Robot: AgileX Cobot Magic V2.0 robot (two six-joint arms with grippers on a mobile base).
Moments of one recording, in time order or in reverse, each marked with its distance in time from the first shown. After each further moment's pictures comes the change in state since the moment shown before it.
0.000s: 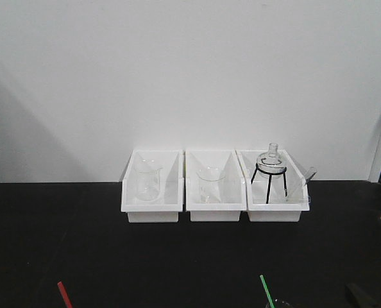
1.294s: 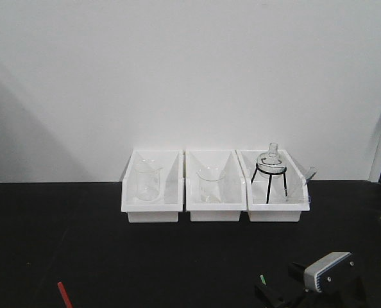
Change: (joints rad) left arm 0.000 0.000 0.000 0.000 0.001 0.000; right arm 0.002 0.773 -0.115 -0.751 -0.781 0.513
